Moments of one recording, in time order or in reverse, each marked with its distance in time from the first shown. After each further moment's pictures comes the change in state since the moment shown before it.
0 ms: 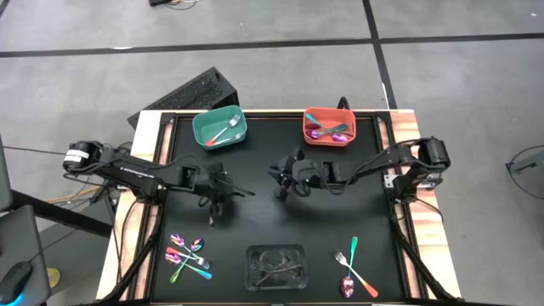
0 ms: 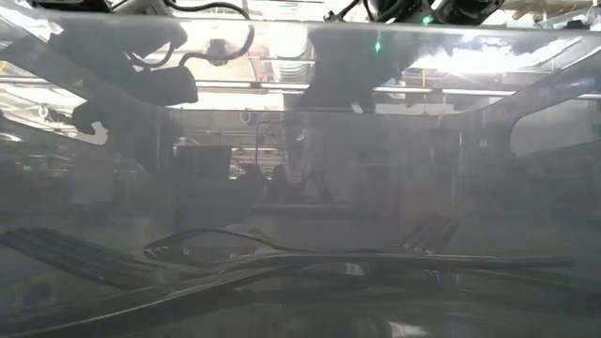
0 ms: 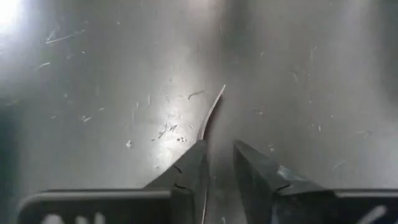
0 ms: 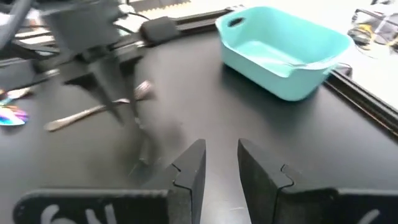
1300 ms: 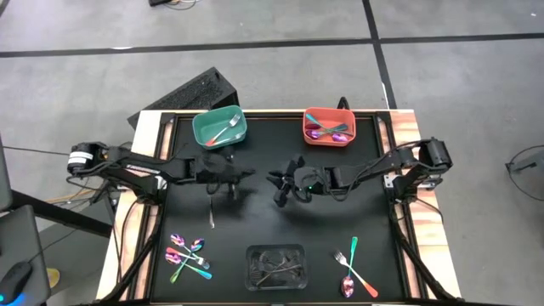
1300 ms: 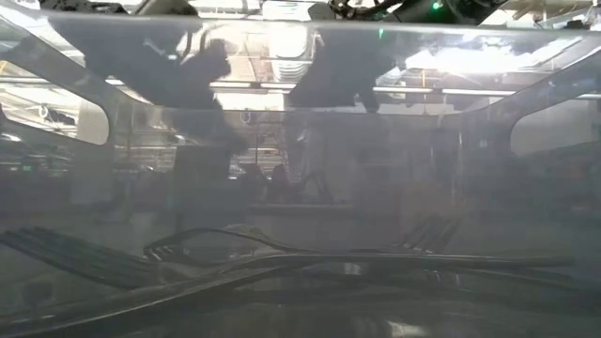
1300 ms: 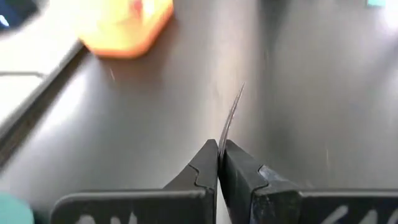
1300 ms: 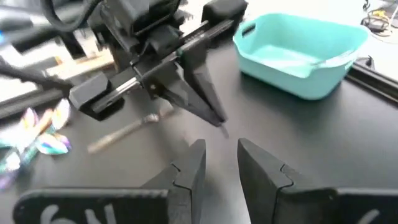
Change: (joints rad) left arm 0.143 0.045 -0.026 0.514 -0.018 0.181; right arm 0.060 -0.008 0.000 0.036 0.032 0.144
